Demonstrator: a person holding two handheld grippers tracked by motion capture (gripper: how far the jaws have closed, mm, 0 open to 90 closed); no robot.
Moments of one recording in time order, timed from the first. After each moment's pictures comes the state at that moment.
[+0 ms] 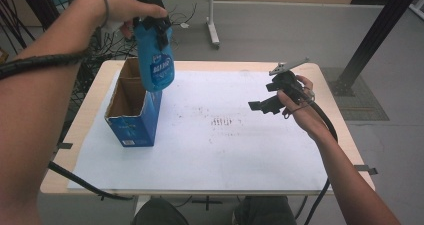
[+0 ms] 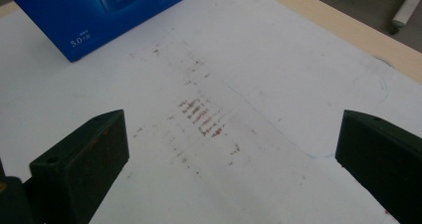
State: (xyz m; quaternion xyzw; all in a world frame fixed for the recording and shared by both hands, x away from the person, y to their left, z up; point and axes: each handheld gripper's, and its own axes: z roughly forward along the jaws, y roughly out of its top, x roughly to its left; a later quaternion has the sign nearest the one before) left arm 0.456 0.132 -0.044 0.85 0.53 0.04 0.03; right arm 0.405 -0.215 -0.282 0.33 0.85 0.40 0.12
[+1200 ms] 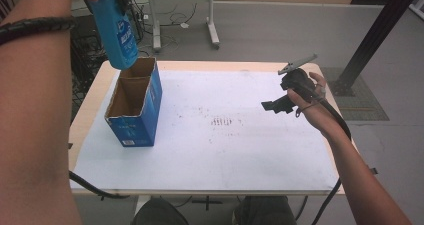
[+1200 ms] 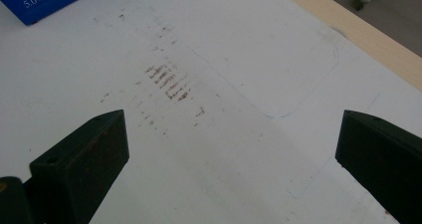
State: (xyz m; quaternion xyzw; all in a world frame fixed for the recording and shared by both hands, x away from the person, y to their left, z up) left arm 0.465 0.201 -0.004 0.70 0.71 0.06 0.06; right arm 0.401 -0.236 -0.269 0.34 0.87 0.33 0.15
